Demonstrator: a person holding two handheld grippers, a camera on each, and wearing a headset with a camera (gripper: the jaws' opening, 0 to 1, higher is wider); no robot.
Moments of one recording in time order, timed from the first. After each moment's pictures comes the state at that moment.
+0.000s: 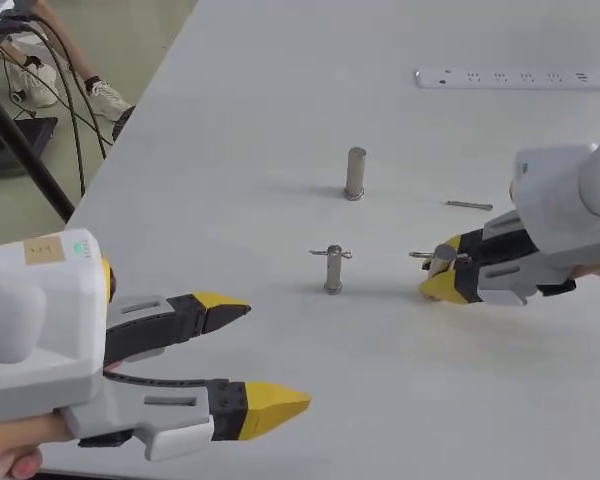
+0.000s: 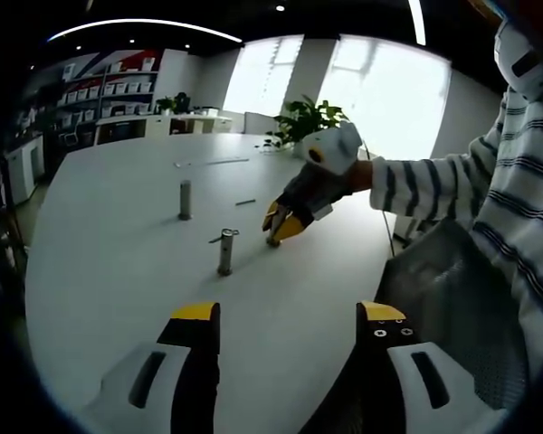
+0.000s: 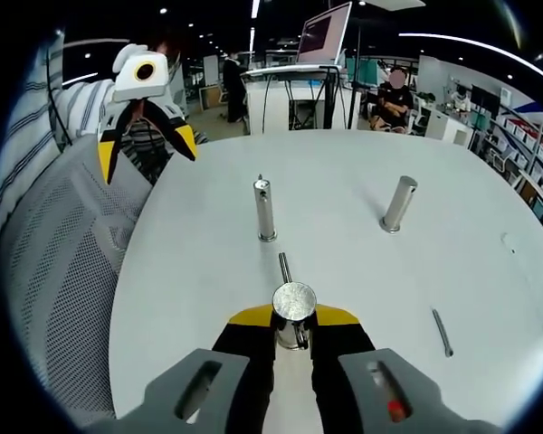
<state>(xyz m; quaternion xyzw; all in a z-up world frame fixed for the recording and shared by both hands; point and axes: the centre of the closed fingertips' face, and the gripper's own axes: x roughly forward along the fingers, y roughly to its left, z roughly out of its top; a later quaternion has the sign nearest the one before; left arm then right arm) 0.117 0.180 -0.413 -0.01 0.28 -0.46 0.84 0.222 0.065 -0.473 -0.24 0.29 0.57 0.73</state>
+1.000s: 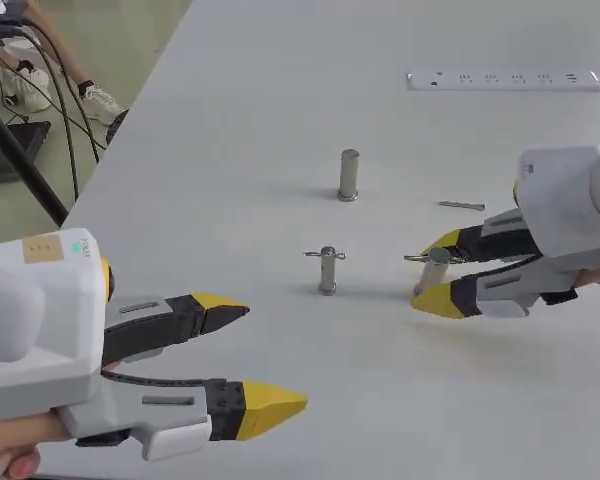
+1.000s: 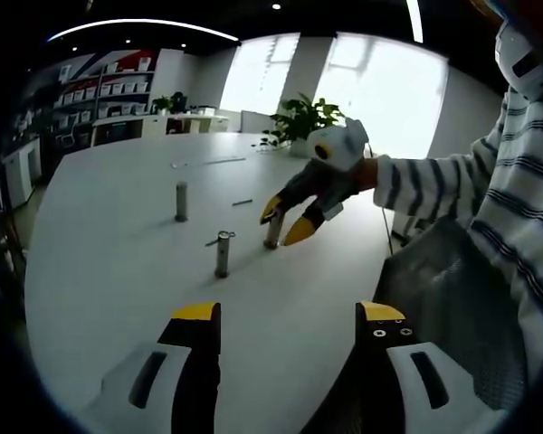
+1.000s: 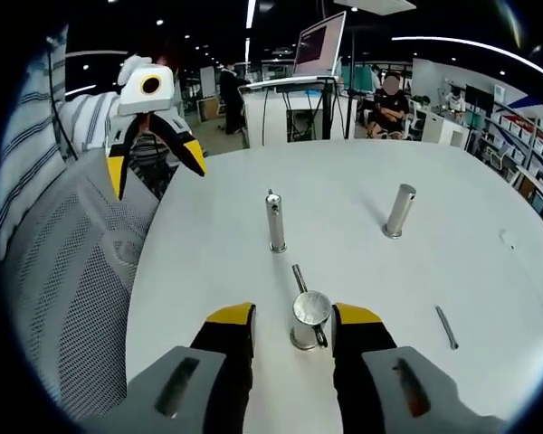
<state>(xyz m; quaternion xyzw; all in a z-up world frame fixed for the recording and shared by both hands) 0.116 0.180 -0.411 0.00 0.29 -0.47 0.84 0.207 0.068 -0.455 -0.21 0.28 0.57 0.74</state>
